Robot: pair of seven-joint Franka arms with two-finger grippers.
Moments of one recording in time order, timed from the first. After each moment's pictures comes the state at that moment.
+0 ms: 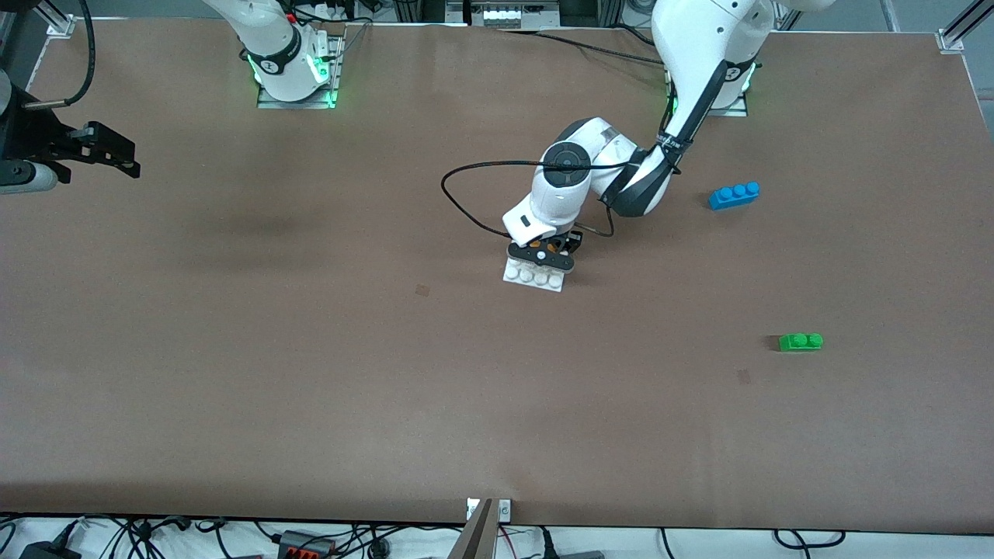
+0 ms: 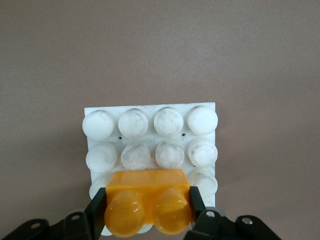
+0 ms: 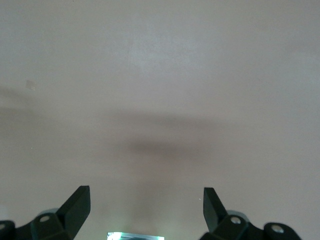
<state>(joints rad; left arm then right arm) -0.56 0.55 -0.17 -1.88 0.03 2.43 -0.51 0.06 -0.04 -0.06 -1.66 -0.03 1.55 -0.11</state>
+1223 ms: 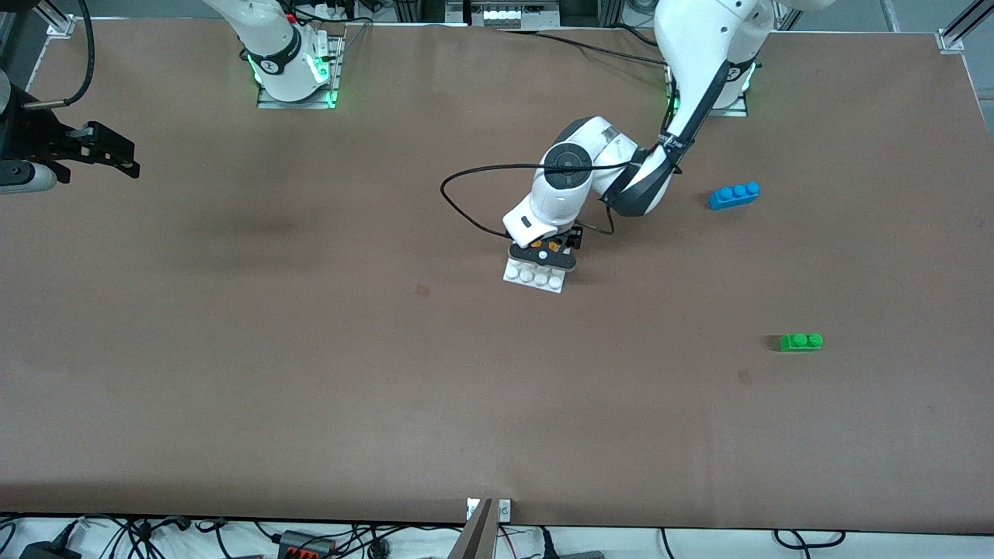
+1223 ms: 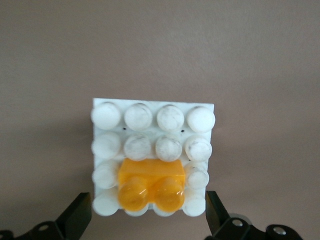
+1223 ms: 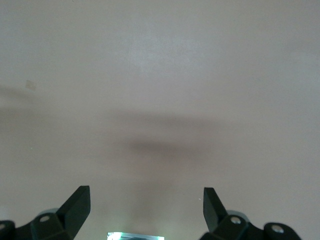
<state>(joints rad) -0.51 0.52 -0.21 -1.83 0.00 2.31 -0.54 0.06 -0.04 -0.06 -1.66 -0.03 1.55 -0.11</state>
